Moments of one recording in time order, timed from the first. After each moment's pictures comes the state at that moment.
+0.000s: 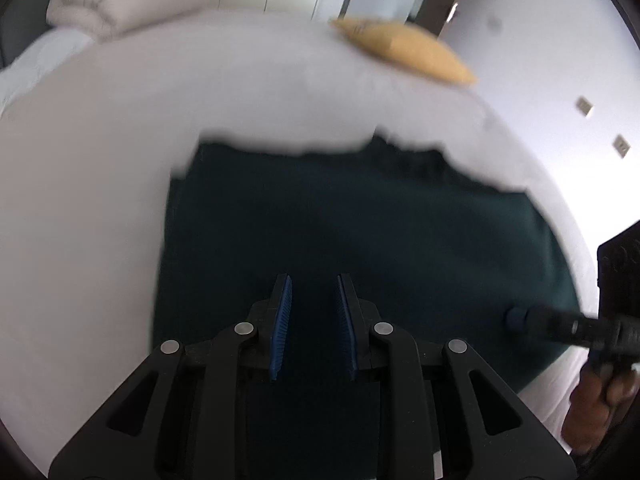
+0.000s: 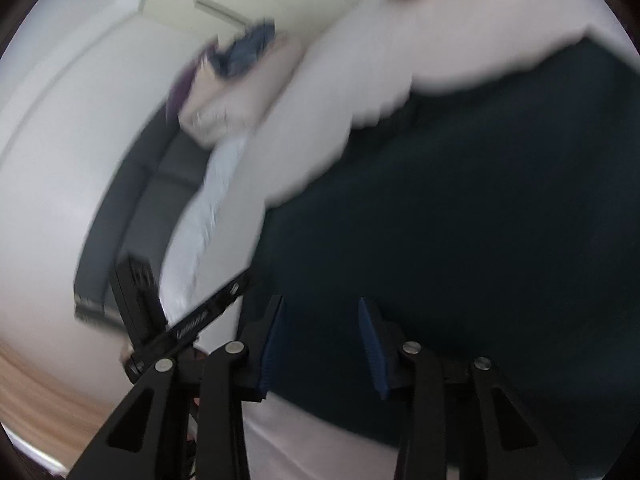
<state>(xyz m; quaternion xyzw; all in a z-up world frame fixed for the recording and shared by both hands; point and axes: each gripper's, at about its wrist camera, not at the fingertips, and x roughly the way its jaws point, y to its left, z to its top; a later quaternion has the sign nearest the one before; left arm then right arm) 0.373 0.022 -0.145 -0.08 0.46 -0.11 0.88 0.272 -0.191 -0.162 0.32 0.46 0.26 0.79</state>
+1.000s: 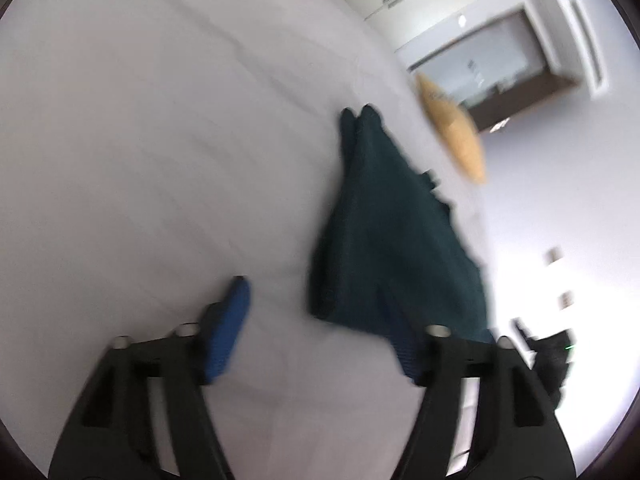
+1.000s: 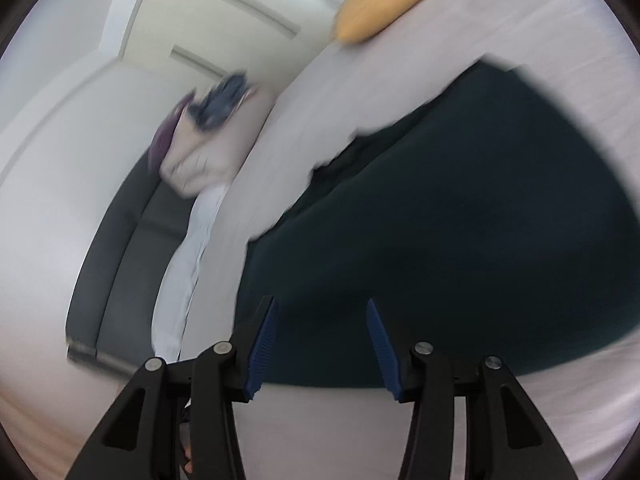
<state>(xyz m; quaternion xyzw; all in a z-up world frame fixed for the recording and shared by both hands) 0.237 0.175 -0.166 -0.40 0.43 -0.08 0.81 0.235 -0.239 -0.126 0.36 0.41 0.19 0.82</state>
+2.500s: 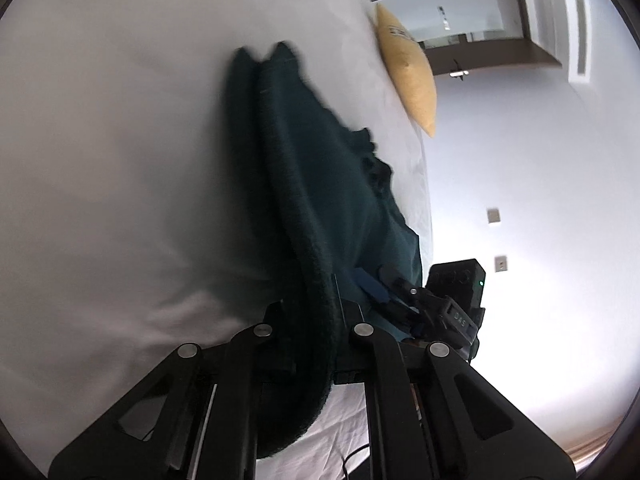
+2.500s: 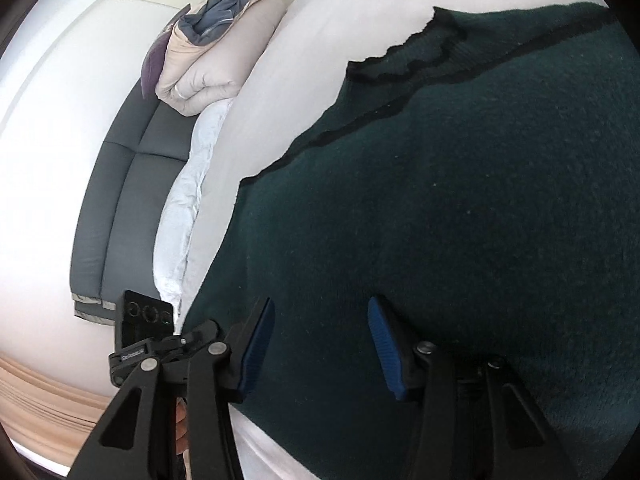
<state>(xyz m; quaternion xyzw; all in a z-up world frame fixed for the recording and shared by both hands) 0.377 0.111 -0.162 -0.42 0.51 -0.23 0.72 0.335 -0.156 -0.184 0.34 0.52 0.27 0.74</state>
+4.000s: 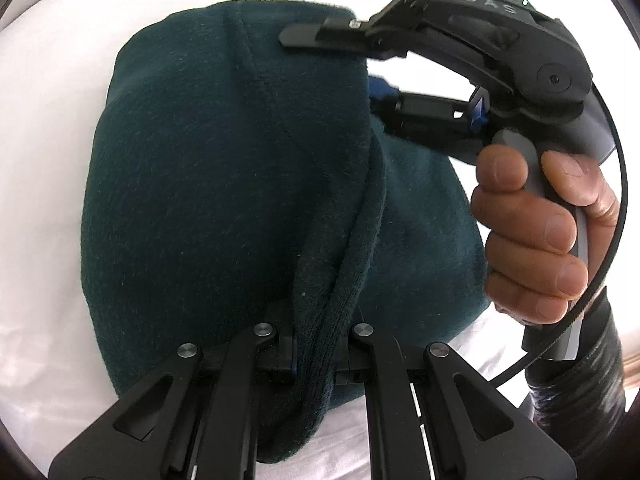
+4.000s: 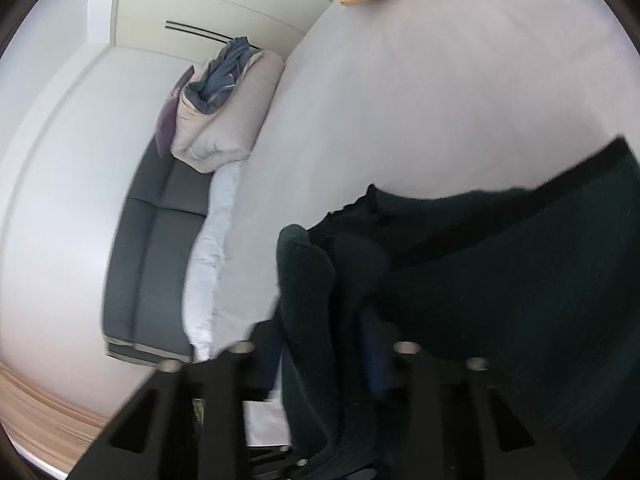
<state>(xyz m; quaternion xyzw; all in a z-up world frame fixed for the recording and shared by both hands) 0.376 -0.181 -0.121 -0.06 0.56 -0.25 0.79 0.369 -0.291 -0.135 0.38 0.46 0.26 0.75</state>
